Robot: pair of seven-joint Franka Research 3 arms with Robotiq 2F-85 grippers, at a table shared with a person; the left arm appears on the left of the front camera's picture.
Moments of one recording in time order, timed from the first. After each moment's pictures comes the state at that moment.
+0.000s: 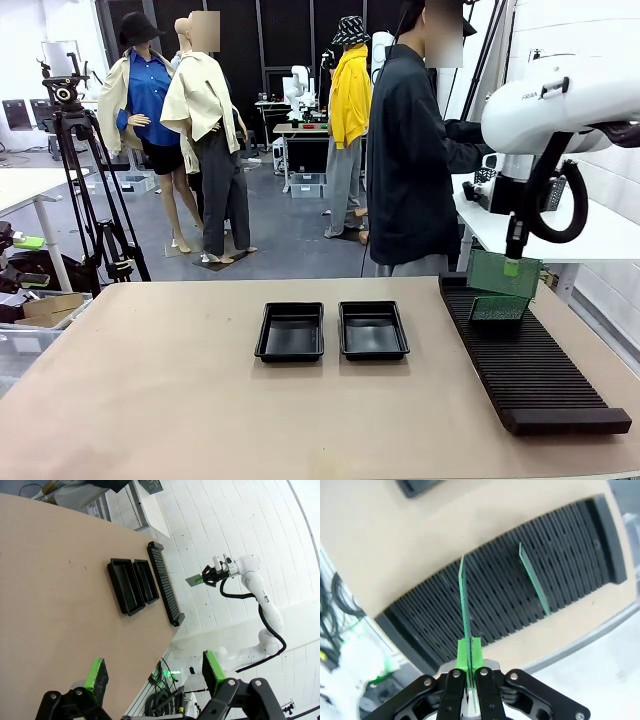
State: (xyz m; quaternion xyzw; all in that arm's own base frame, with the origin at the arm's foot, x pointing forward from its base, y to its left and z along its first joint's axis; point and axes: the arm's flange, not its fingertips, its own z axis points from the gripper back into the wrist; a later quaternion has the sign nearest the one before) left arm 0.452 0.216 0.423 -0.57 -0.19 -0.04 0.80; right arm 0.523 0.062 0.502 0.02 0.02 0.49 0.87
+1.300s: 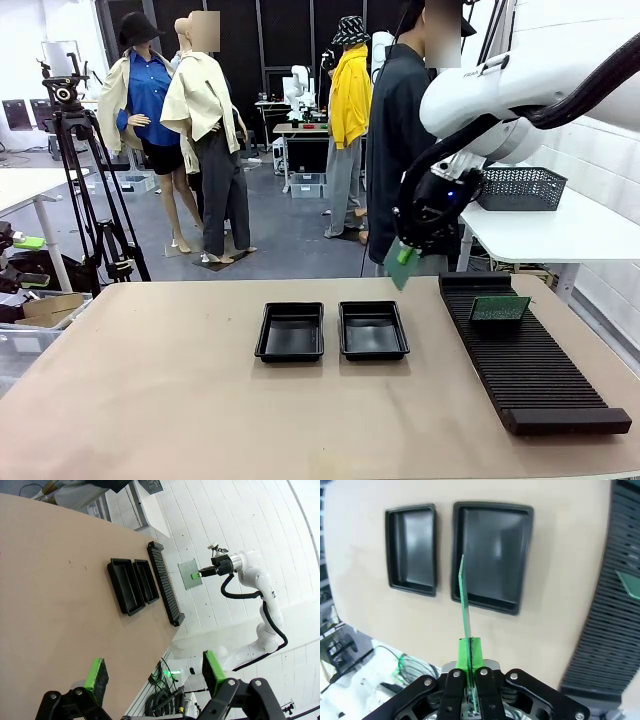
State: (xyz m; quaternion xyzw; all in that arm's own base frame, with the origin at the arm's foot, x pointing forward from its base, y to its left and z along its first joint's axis) left arm 0.452 0.216 0.423 -0.57 -0.19 -0.04 0.80; right arm 0.550 0.199 0.495 0.20 0.00 0.06 0.98
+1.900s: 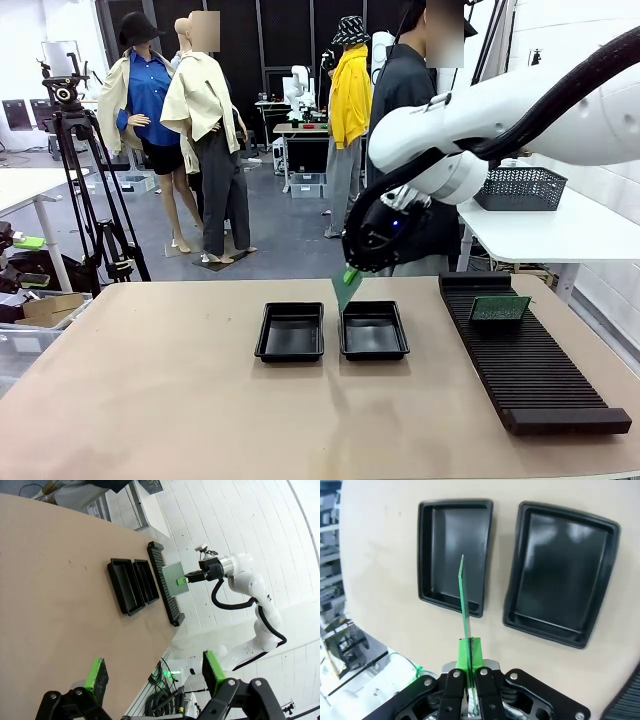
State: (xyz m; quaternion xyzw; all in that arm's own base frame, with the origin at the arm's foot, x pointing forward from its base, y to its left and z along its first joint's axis) left arm 0.452 0.216 0.423 -0.57 -0.19 -0.04 0.80; right arm 0.544 0.288 0.438 0.25 0.00 0.07 0.97
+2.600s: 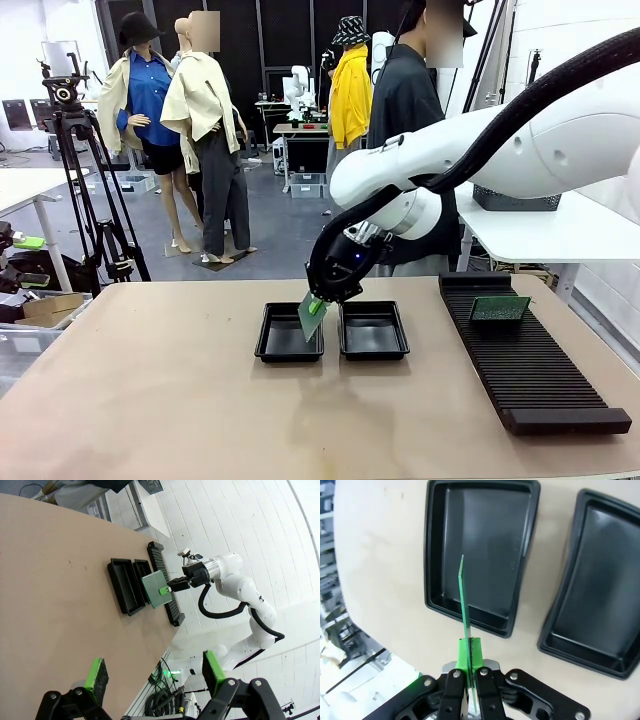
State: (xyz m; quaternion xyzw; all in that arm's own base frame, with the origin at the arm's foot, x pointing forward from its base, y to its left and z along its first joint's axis) left arm 0.452 0.216 0.423 -0.57 -0.19 -0.04 0.80; right arm 0.544 0.345 0.385 0.26 0.03 0.09 0.96
